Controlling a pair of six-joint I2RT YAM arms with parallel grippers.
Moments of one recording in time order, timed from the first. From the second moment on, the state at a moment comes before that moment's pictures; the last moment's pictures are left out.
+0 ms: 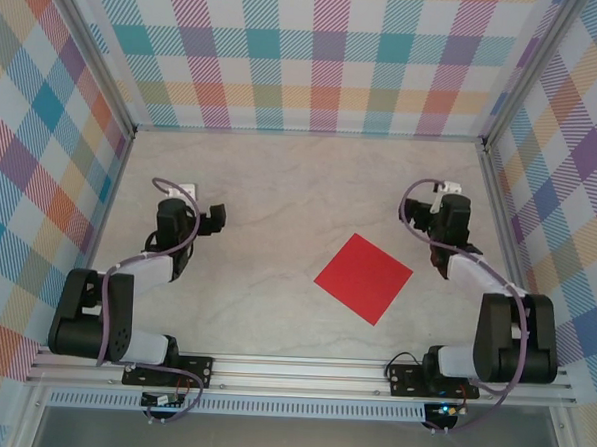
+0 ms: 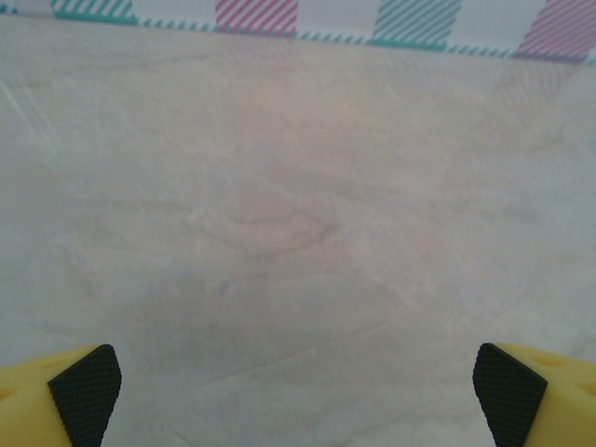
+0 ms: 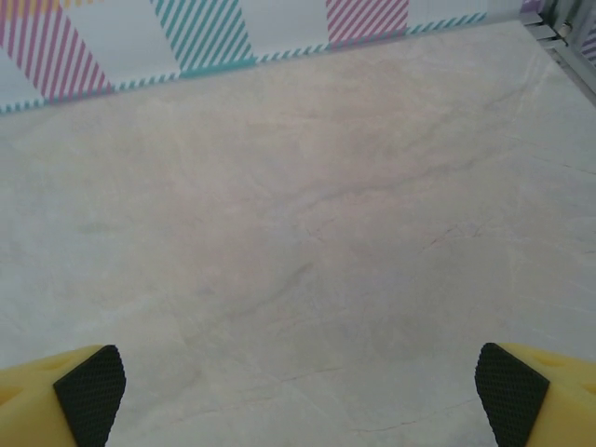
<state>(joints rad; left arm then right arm) -0.06 1.37 0.51 0.42 -0.04 -0.13 0.03 1.33 0.66 0.18 0.00 0.20</state>
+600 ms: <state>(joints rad) -0.07 1.16 0.74 -0.20 0.01 -0.52 0.20 1.35 0.89 -0.52 -0.05 0.57</state>
